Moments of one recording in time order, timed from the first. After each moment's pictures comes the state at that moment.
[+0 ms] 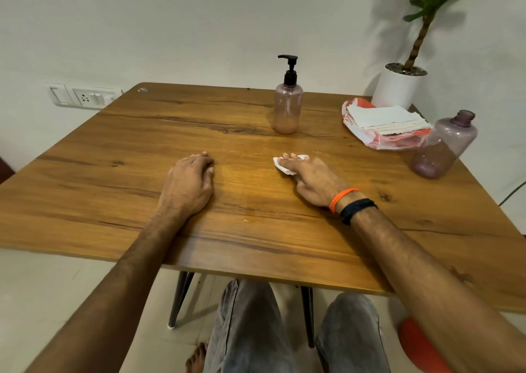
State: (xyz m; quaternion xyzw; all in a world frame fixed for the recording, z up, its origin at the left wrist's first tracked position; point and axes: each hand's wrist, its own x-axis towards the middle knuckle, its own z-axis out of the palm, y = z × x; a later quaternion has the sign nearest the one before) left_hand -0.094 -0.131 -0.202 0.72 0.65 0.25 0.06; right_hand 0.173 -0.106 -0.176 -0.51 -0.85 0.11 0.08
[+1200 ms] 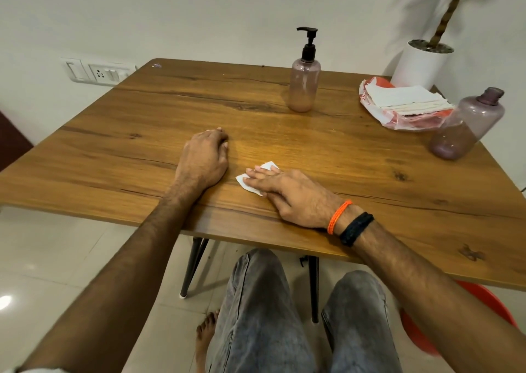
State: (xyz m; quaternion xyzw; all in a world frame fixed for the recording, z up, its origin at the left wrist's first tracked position) left_hand -0.090 -0.134 -0.204 0.70 0.67 0.26 0.03; right_hand 0.126 -0.179 -0.187 -0.34 -0.92 0.17 0.09
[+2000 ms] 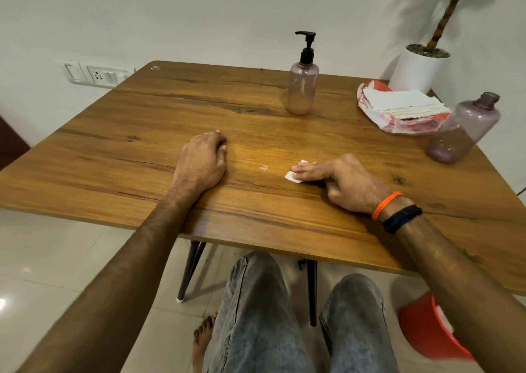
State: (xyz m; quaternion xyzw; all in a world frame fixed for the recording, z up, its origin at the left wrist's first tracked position) left_hand -0.098 -0.130 -0.209 0.71 0.66 0.25 0.04; right_hand 0.198 -0.160 -0.169 -0.42 -0.88 0.19 0.14
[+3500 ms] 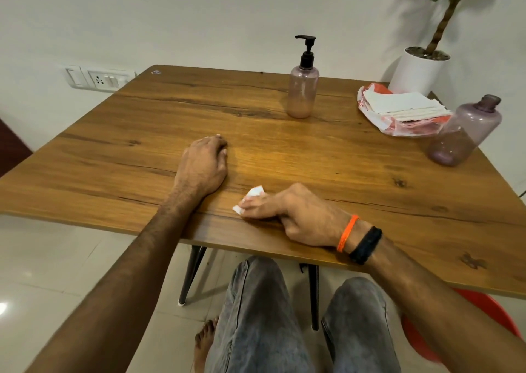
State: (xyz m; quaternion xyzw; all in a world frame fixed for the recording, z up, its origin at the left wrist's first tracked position) left_hand -0.092 -0.130 -0.206 0.70 0.67 0.26 0.03; right_hand 0.137 -0.191 -0.180 -0.26 -0.93 0.23 0.12
